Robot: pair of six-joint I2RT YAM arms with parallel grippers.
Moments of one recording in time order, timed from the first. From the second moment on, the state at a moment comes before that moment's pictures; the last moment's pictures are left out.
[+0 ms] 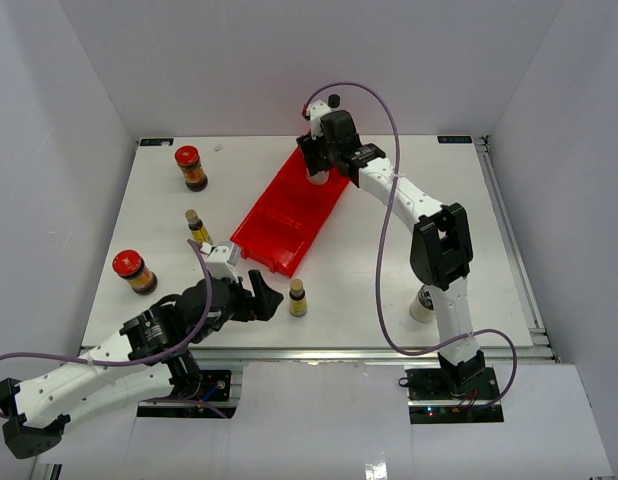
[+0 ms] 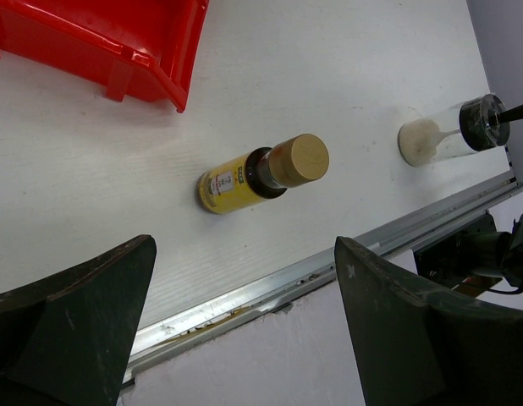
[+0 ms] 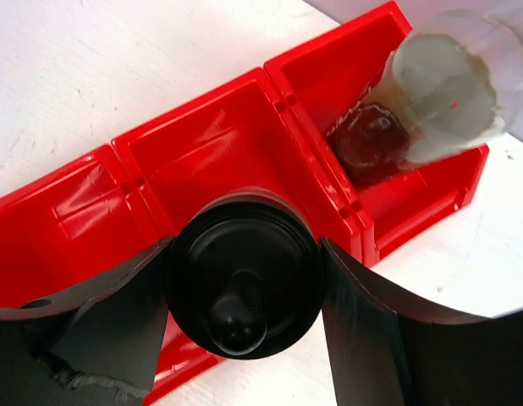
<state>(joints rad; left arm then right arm) -1.04 0.57 0.63 -0.56 -0.38 -0.76 0.58 2.18 2.03 -0.37 0.04 -0.10</state>
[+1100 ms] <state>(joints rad) -1.08 0.58 0.63 -0.57 -0.38 -0.76 0.59 2.36 2.11 -0.20 0.01 -0.08</state>
